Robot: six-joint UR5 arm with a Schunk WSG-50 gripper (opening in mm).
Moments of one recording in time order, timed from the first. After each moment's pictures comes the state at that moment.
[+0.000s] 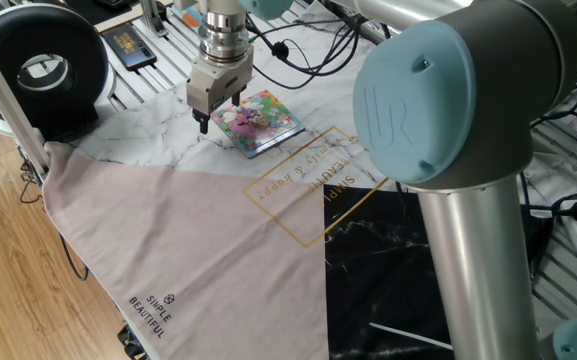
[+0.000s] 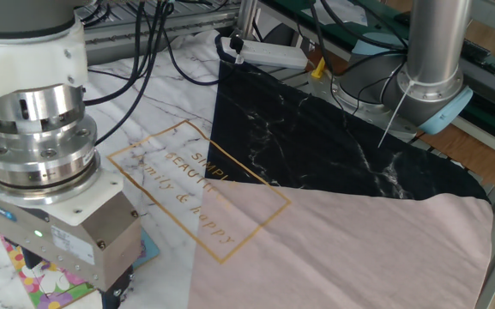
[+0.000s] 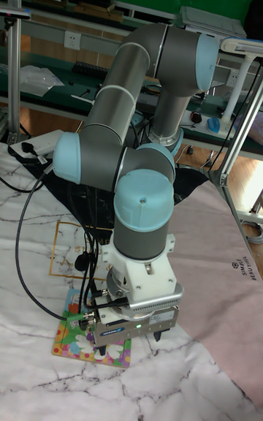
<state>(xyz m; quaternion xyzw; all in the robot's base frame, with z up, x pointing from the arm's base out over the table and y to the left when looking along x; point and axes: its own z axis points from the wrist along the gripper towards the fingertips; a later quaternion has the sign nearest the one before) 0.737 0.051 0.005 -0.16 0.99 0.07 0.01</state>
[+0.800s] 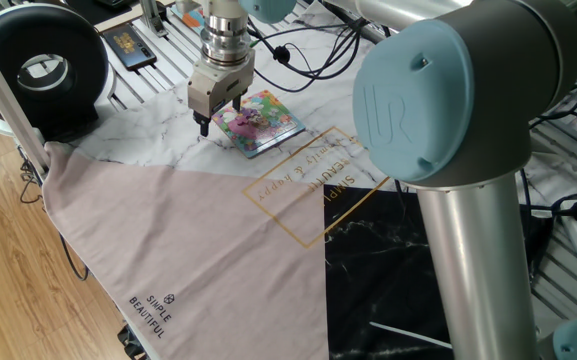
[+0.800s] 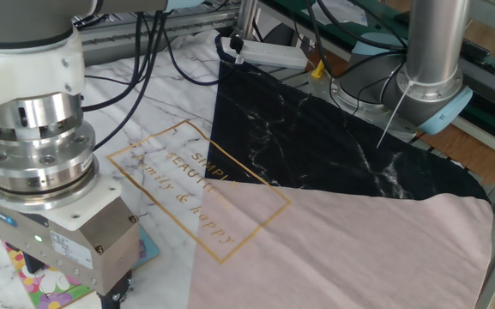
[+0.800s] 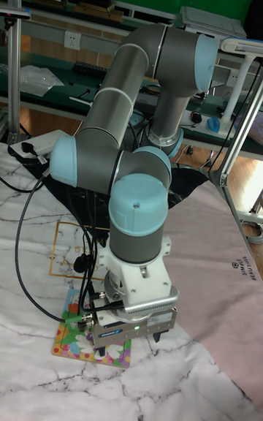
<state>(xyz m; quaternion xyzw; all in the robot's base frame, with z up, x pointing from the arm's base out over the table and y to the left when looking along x) 0.733 0.052 -0.002 -0.15 0.99 0.08 0.01</state>
